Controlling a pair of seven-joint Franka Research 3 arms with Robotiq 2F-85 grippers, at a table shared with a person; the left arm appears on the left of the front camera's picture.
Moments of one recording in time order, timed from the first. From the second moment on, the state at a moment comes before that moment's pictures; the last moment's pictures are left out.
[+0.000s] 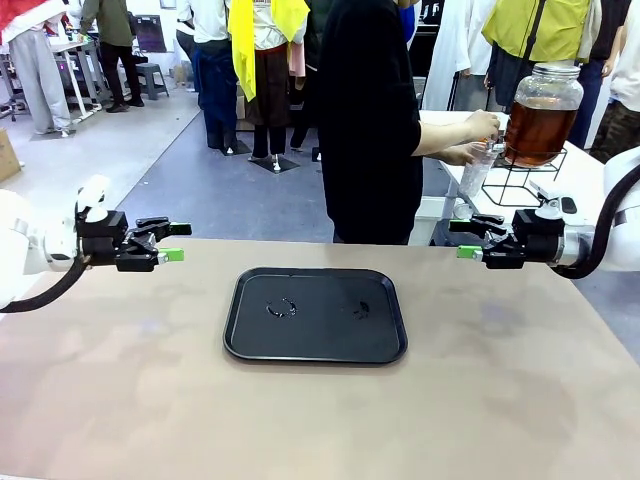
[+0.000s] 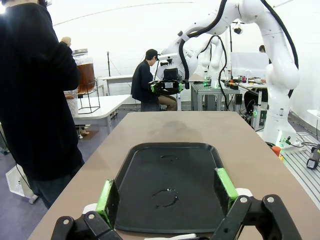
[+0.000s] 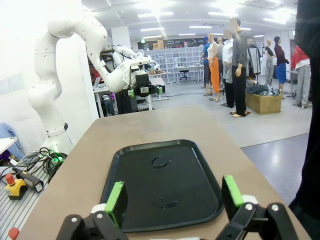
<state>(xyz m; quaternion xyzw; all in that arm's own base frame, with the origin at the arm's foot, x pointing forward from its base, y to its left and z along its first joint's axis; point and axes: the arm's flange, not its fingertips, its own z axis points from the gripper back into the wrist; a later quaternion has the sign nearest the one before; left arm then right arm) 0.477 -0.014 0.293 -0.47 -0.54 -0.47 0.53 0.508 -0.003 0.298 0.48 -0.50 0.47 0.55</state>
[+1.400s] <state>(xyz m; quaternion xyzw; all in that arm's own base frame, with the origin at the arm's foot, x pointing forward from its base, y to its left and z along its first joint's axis) 0.477 -0.014 0.293 -0.47 -0.54 -0.47 0.53 0.508 -0.003 0.298 0.48 -0.50 0.47 0.55</state>
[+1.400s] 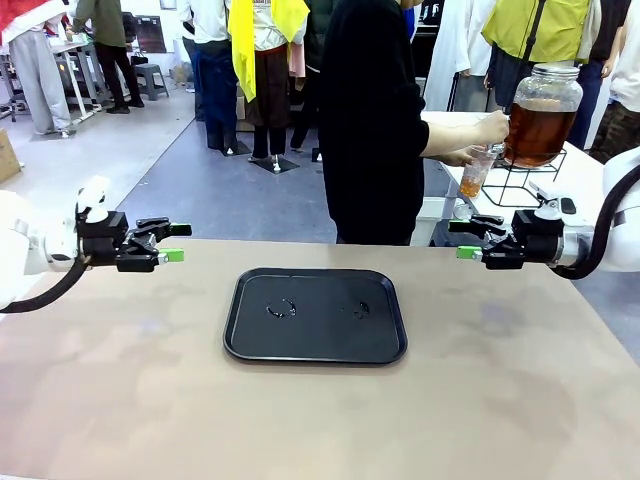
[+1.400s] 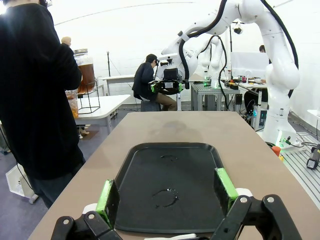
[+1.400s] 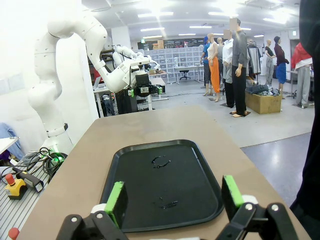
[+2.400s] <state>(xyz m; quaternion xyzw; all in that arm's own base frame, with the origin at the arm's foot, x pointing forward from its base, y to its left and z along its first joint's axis) 0.477 -0.014 0.293 -0.47 -0.54 -0.47 0.53 0.508 -0.003 0.298 0.48 -0.50 0.47 0.55</state>
